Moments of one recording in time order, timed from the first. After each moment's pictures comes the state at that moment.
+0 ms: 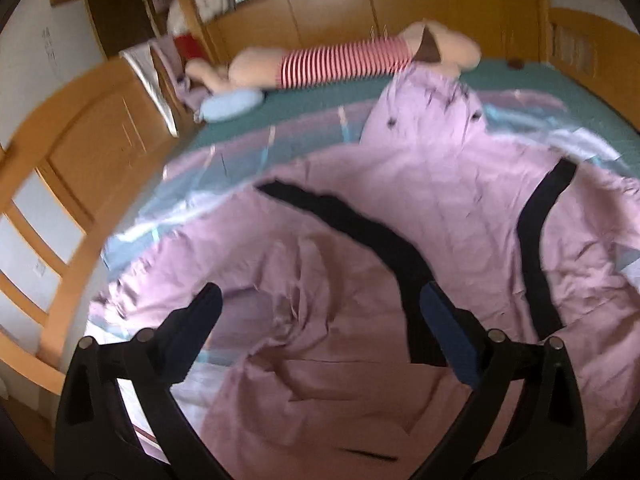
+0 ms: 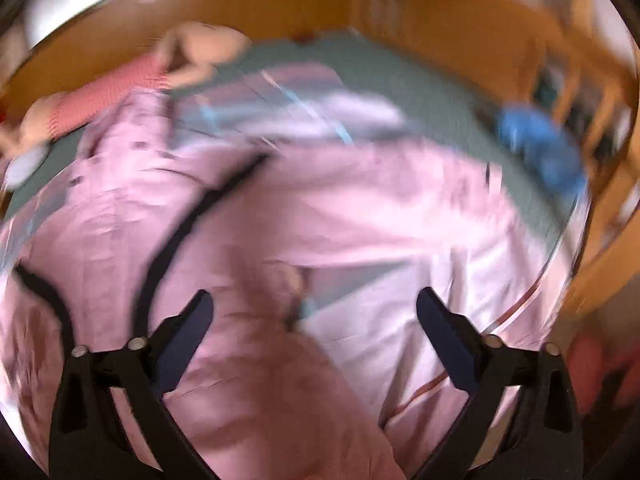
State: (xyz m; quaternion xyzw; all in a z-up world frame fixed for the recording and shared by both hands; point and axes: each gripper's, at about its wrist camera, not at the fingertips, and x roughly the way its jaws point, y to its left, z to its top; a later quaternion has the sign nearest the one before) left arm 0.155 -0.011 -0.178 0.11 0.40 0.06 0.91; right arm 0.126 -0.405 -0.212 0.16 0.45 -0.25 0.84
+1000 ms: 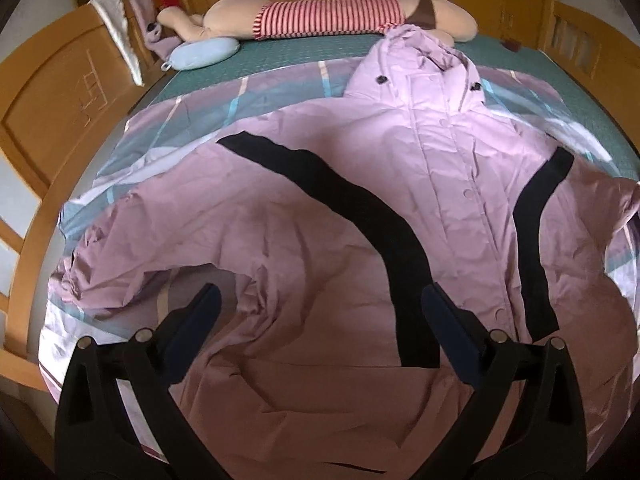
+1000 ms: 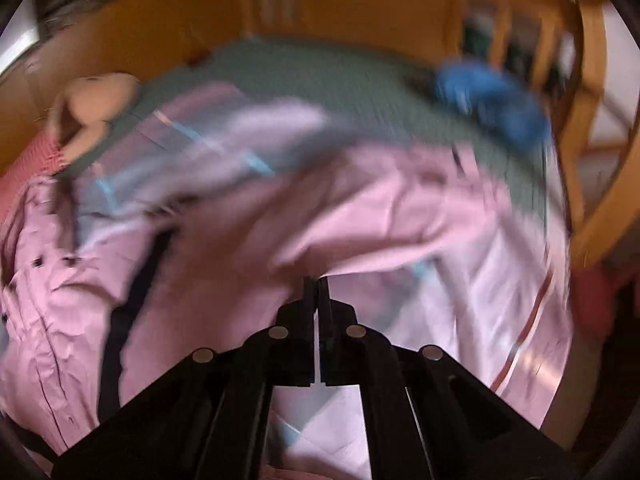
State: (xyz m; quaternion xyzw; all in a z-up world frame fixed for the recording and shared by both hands) left arm 0.196 0.008 -0.202 0.04 0.47 0.01 0.88; right arm 0.195 -0.443 -0.210 0.18 0.38 -0.38 0.82
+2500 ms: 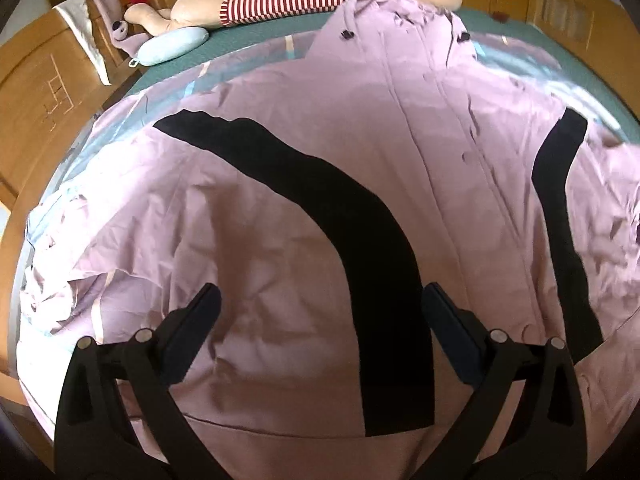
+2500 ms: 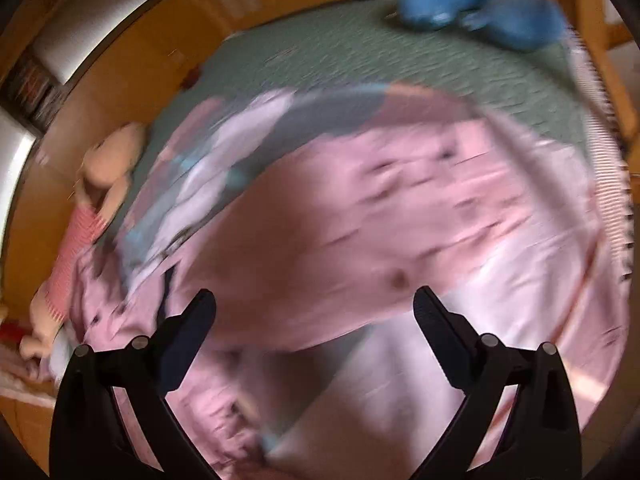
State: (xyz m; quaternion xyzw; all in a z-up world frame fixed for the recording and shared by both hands) left arm 0.227 -0.038 -0.275 0.07 0.48 -0.02 0.88; right arm 0.121 -0.588 -0.253 0.40 0.35 -0.32 0.78
